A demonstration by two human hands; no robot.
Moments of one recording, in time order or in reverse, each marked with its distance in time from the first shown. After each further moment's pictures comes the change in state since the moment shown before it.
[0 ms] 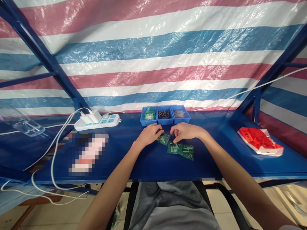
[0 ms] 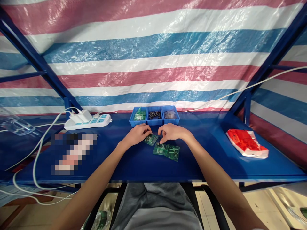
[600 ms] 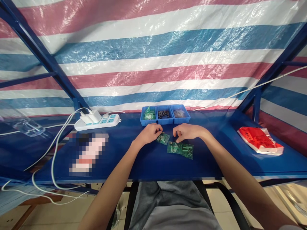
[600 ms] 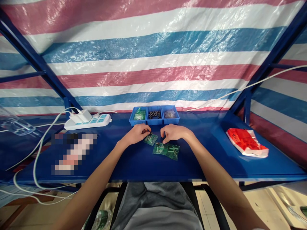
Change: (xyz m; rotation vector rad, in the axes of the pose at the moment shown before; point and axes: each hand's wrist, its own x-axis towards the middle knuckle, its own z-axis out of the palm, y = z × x) left_hand 0.003 -0.009 0.000 -0.131 -0.037 0.051; right_hand -0.006 0.000 -0.006 -0.094 -0.126 0.058
